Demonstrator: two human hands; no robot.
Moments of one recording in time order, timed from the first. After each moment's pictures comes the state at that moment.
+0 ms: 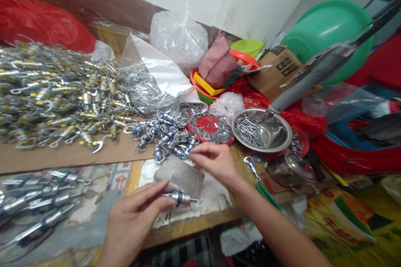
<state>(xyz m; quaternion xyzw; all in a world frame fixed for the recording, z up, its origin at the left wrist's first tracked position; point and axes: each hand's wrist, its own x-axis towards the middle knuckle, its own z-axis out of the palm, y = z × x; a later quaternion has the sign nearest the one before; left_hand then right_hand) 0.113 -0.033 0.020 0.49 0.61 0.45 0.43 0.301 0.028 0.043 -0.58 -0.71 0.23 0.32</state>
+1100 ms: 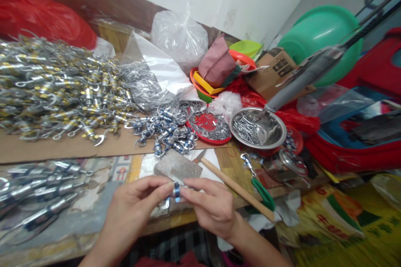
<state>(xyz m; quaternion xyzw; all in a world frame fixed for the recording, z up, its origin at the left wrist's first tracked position) 0.108 -0.032 0.038 0.55 0.53 0.39 0.51 0.283 -0.051 0.030 -0.36 -0.81 0.08 0.45</state>
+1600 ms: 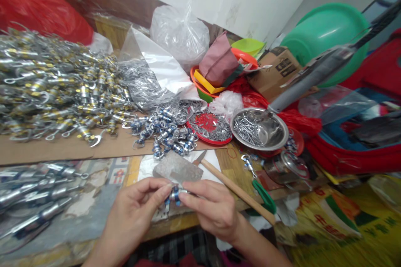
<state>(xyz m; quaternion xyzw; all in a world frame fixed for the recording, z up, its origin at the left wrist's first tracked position) 0.108 -0.029 0.028 0.54 0.51 0.38 0.56 0.291 -0.046 0.032 -0.33 -0.85 0.07 0.40</state>
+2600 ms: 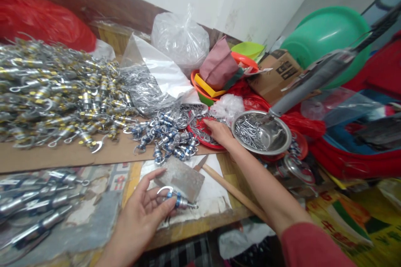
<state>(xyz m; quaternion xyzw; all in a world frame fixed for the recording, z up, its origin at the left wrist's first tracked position) 0.123 -0.033 0.020 0.34 0.49 0.43 0.68 0.367 0.129 0.018 -0.62 -0.78 0.02 0.12</state>
